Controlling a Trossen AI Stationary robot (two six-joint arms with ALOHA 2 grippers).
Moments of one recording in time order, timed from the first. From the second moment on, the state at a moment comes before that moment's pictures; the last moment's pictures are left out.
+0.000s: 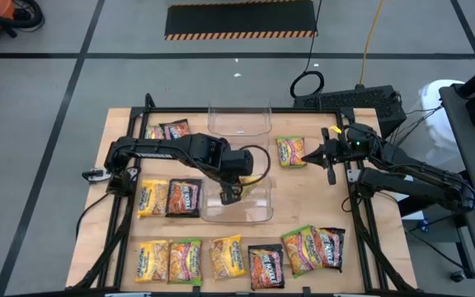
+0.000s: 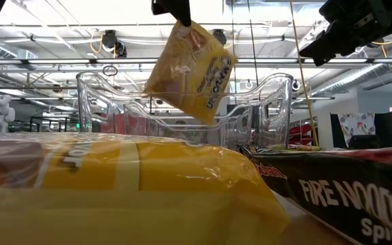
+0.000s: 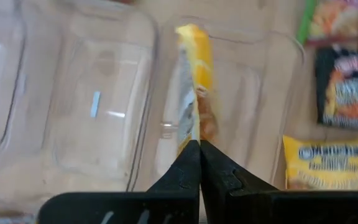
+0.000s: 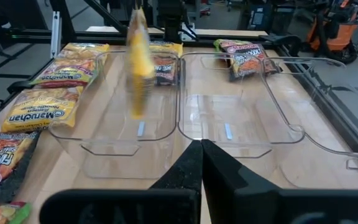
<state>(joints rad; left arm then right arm) -0.09 1.94 2.12 -1.36 -0.11 -0.32 -0.48 0.53 0.47 -0.33 -0.47 -0.19</state>
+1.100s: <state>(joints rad) -0.26 1.94 2.12 -1.54 -0.42 -1.39 -0.48 0.53 0.47 -0.33 -0.41 -0.17</state>
